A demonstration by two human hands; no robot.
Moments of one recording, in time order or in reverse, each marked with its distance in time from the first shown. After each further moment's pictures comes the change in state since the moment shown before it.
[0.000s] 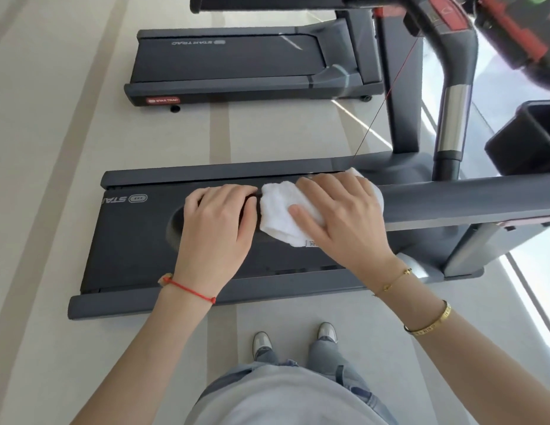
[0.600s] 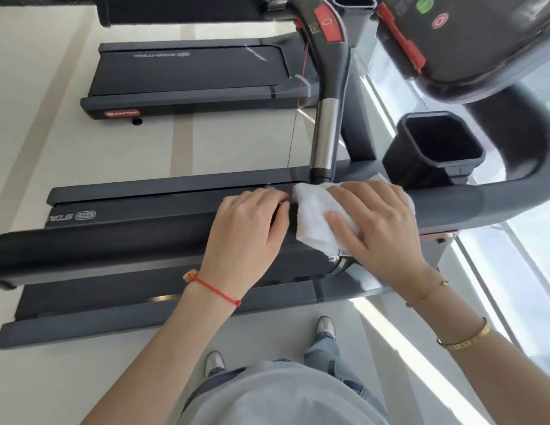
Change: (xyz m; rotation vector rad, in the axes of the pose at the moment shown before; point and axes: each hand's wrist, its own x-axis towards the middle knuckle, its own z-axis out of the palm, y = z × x) left_hand 0.061 0.213 0.116 -0.085 -0.081 0.110; right_hand -0.075 0.238 -0.071 0.013 -0.007 0.001
